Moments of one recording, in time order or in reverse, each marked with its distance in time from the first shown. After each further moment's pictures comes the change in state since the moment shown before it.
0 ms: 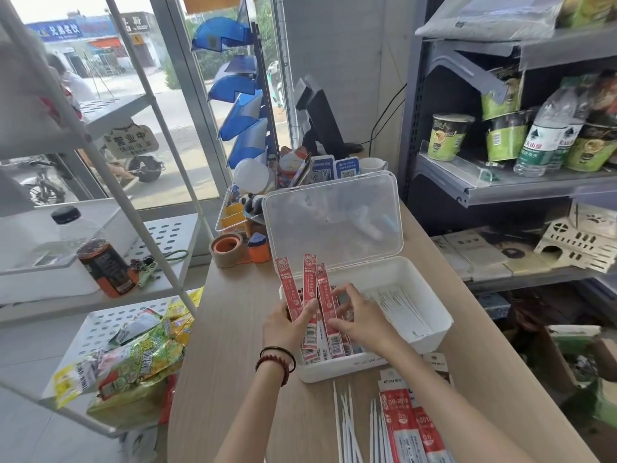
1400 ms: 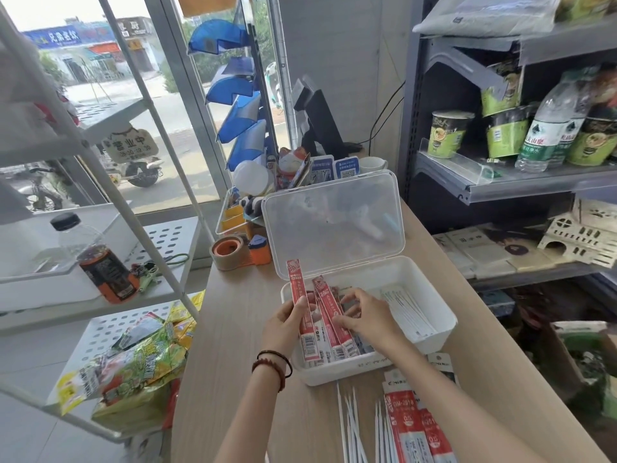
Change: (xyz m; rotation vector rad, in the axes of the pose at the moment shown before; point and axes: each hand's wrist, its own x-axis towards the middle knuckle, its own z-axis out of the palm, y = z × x) left_hand 0.006 -0.005 -0.004 -0.332 -0.103 -0.169; right_hand 0.005 0.007 0.000 -0.013 0.077 0.078
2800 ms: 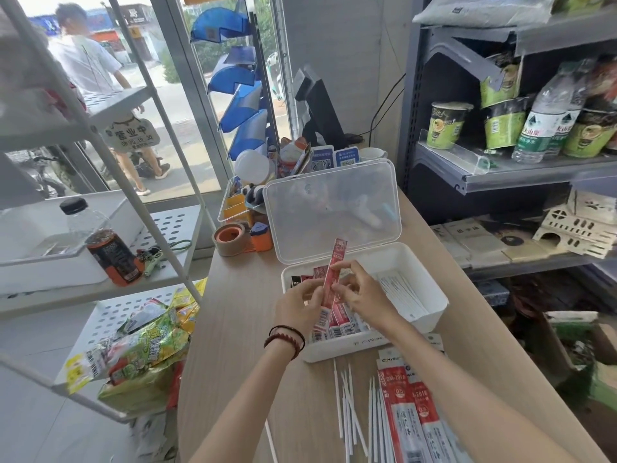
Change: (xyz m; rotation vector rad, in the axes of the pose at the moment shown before) left_hand -0.015 0.010 0.017 0.591 0.006 0.292; right_hand -0.011 -0.011 -0.007 0.318 -0.023 -0.183
